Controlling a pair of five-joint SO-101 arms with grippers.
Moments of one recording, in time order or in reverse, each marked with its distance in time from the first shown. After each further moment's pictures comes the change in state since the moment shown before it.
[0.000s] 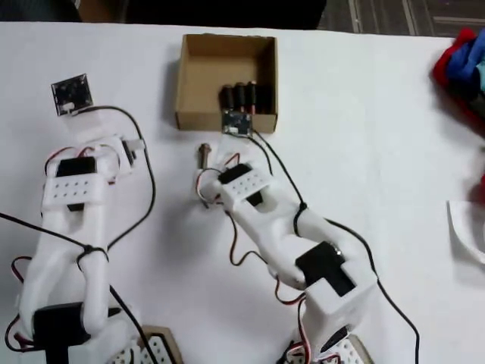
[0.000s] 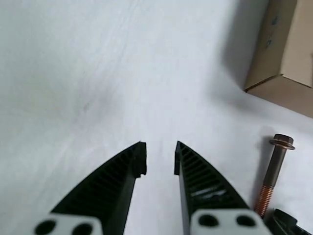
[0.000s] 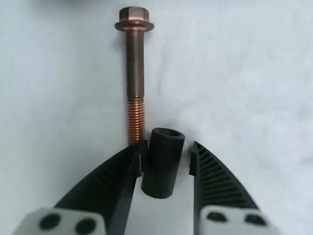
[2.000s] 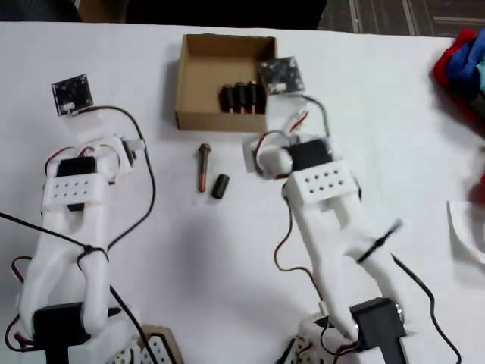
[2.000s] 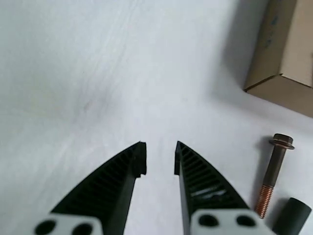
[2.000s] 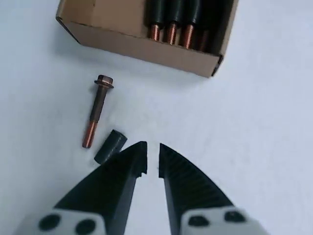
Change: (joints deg) left arm 0.0 0.0 0.0 0.0 0.0; right arm 14.3 -27.8 0.6 13.1 31.7
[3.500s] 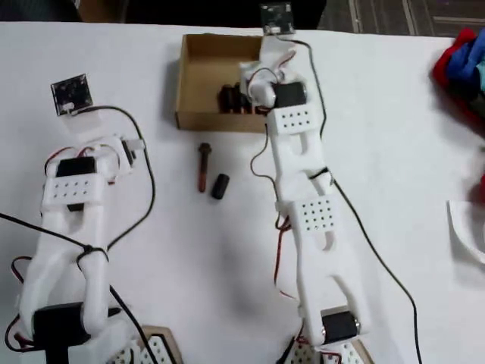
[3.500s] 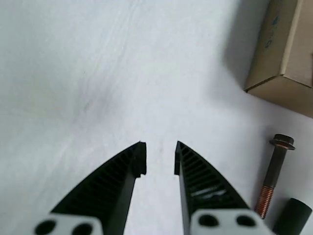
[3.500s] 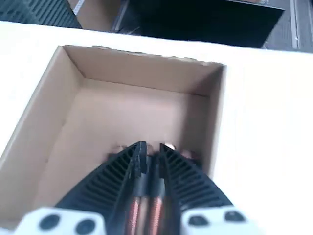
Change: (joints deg) left arm -0.1 0.0 0.0 0.0 0.0; right arm 7.0 86.7 -116.5 15.1 0.7
